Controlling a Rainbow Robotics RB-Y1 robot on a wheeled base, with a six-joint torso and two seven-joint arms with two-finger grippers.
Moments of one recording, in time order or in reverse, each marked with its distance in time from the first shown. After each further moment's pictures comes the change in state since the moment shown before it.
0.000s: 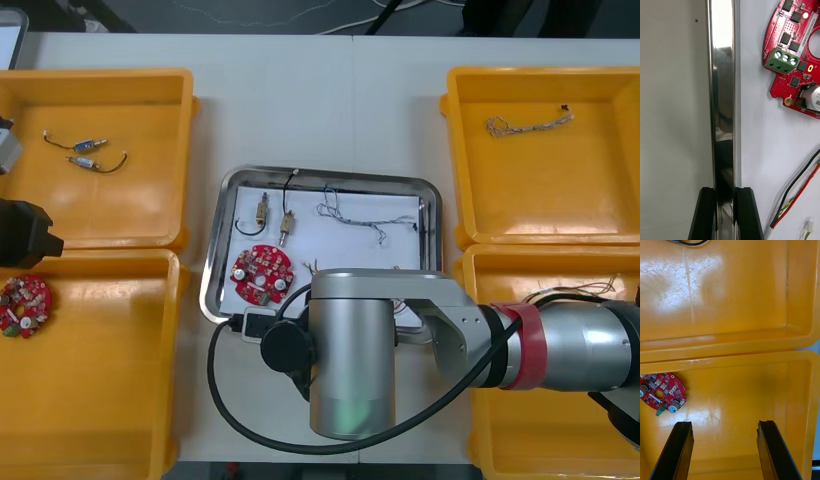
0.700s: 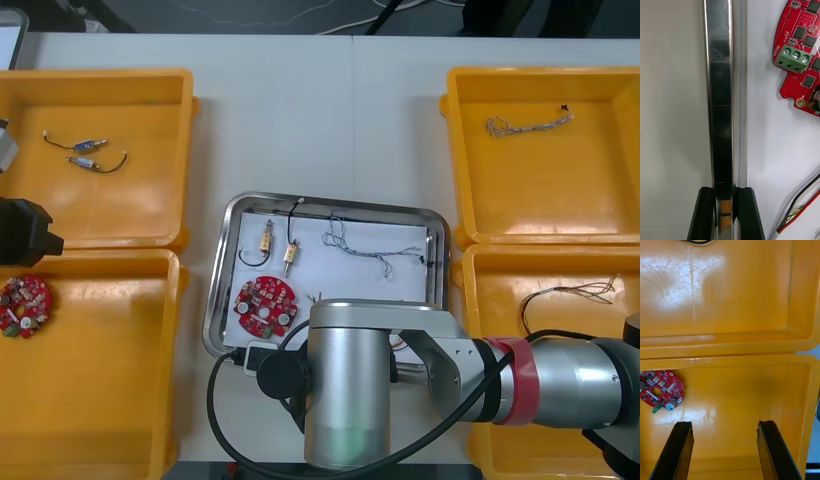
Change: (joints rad) right arm 0.113 0.044 0.000 0.000 -0.001 0.053 -0.002; left arm 0.000 0.000 0.000 0.000 0.000 0.000 0.049
